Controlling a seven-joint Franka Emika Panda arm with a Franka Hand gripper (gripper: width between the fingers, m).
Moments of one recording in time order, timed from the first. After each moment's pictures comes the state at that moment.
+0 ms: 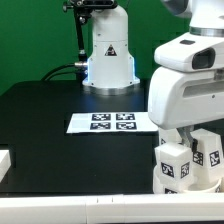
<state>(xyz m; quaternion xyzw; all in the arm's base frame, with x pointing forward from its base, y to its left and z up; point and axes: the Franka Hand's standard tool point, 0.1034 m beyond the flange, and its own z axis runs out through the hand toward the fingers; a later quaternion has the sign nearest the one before) 0.619 0.116 0.075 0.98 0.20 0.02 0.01</state>
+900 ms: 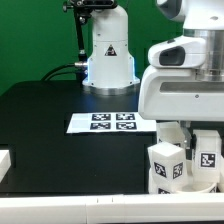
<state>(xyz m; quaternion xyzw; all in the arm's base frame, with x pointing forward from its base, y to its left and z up) 0.622 0.116 0.076 0.98 -0.17 0.03 -0.01</state>
